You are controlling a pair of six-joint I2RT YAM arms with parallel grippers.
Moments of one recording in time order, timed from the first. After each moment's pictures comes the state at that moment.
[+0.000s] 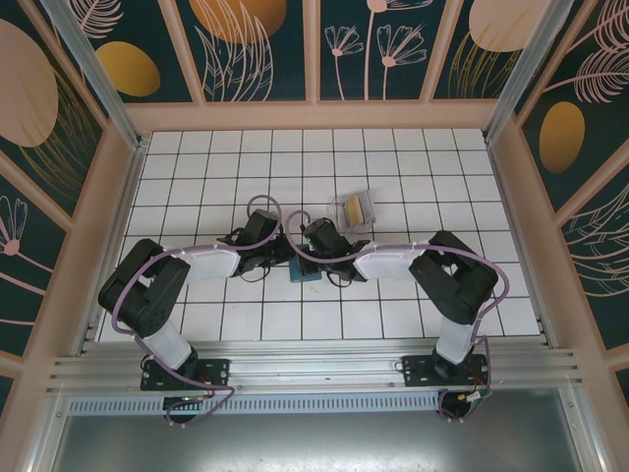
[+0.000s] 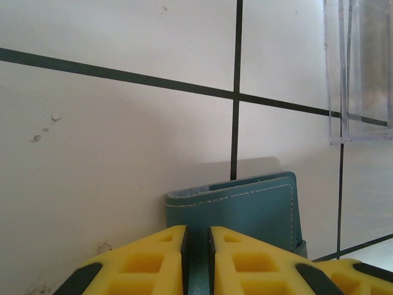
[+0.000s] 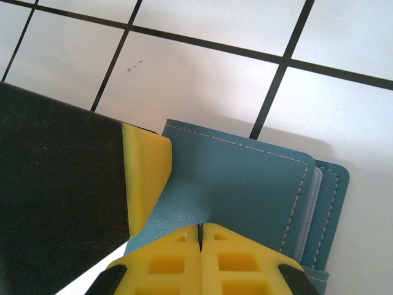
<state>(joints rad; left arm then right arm) -0.59 1.68 0.75 0.05 0.15 -0.82 0.90 1.81 0.92 0.04 0.01 0.52</state>
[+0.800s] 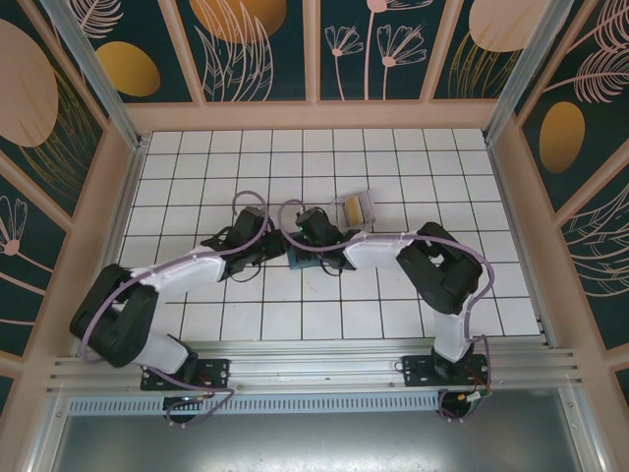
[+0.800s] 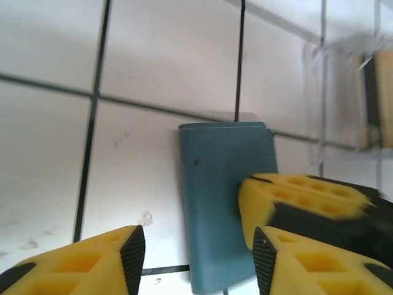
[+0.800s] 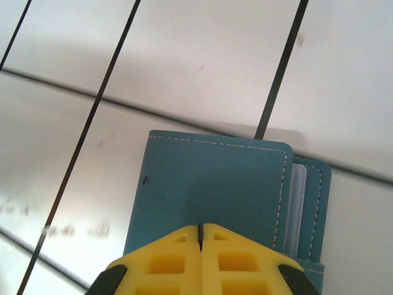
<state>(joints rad) -0.57 1.44 0.75 -0.13 0.00 -0.83 0.85 1.92 1.09 0.00 0.08 0.52</state>
